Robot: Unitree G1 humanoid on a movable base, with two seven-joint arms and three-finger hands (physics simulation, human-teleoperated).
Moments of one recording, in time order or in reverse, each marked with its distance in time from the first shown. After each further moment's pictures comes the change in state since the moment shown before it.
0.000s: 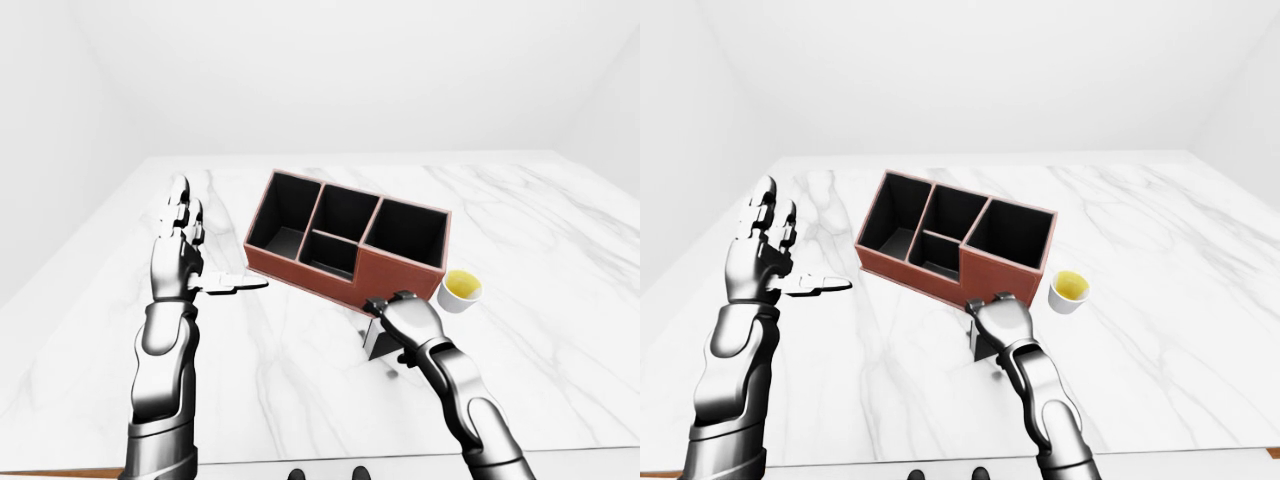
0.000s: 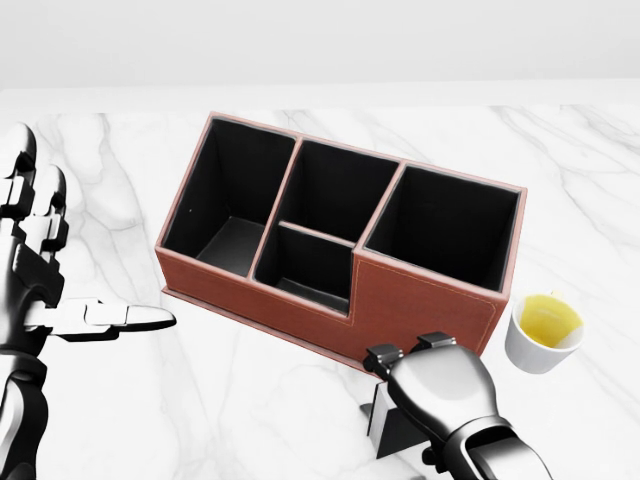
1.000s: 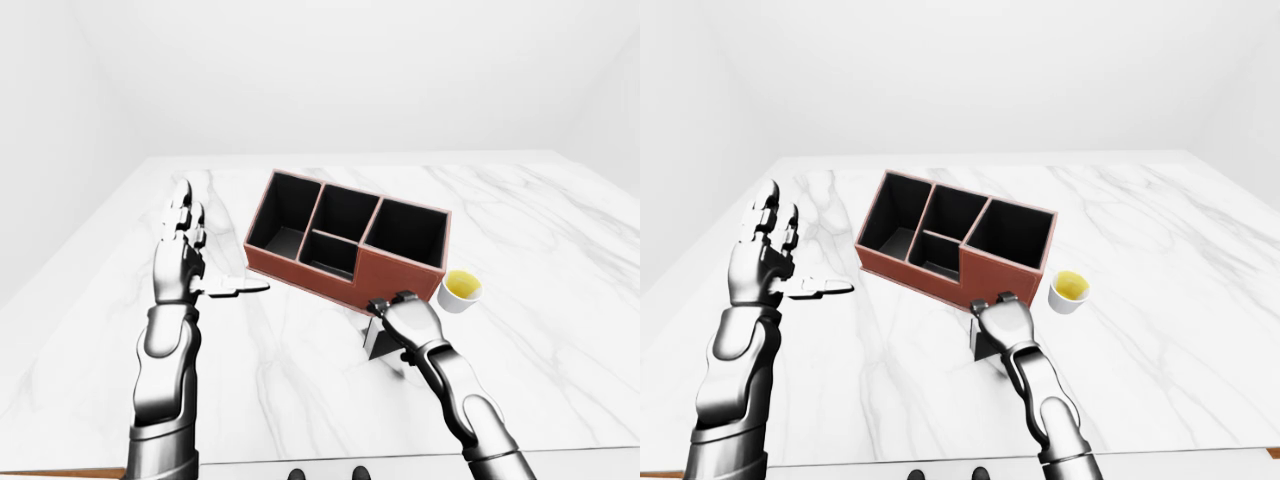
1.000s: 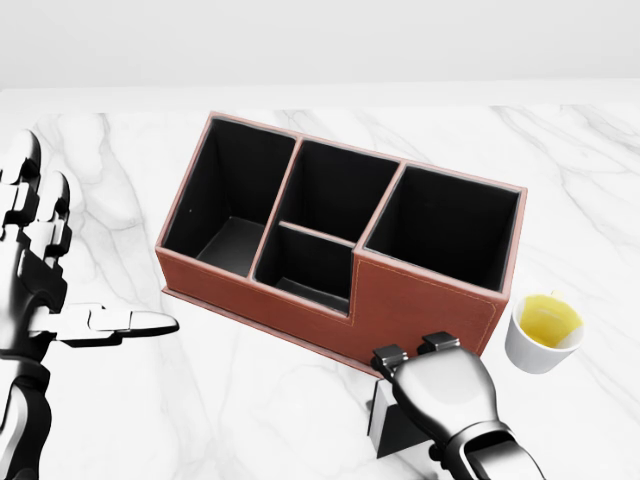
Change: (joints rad) left arm 0.015 -0.008 -0.006 -0.005 0.011 0.000 0.001; right arm -0.022 -0.026 0.011 0.125 -0.048 0.000 -0.151
